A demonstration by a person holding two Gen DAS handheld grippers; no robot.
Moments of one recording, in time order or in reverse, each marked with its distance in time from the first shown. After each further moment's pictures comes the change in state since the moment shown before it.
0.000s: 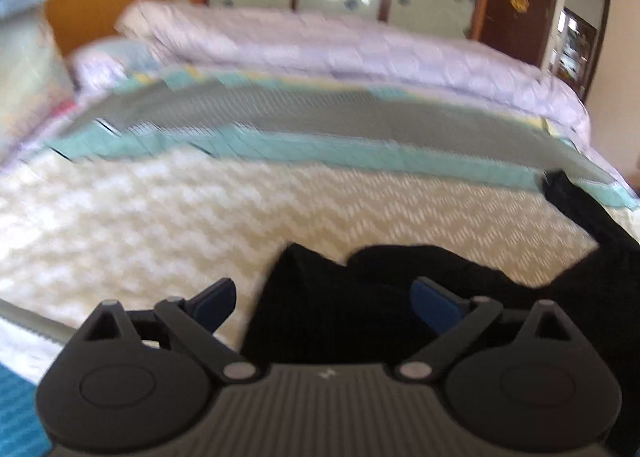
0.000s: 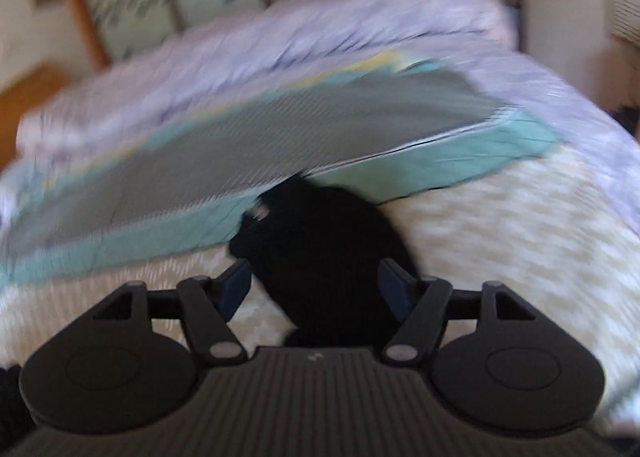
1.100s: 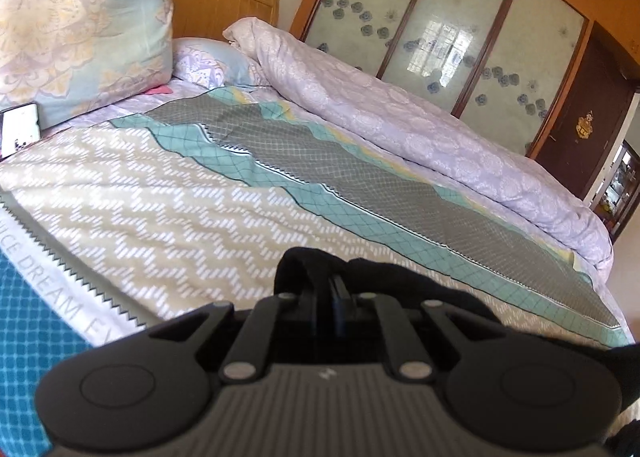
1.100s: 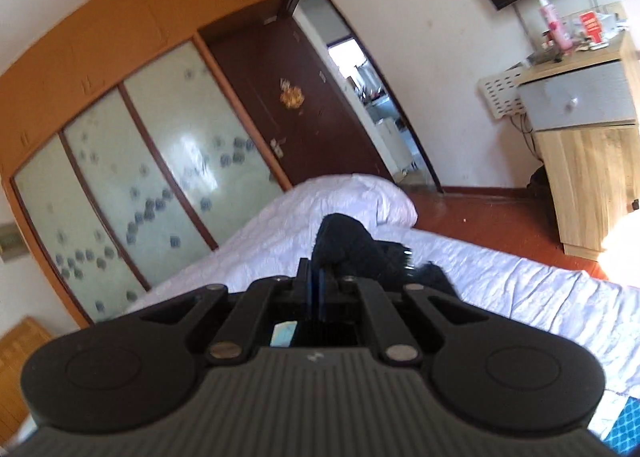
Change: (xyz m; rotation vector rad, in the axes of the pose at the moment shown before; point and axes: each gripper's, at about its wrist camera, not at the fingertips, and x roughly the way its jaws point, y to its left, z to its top) left arm -0.067 0.067 0.011 -0.349 -0.199 0.076; right arm -0.181 -0.110 0.066 0.449 -0.642 -0.129
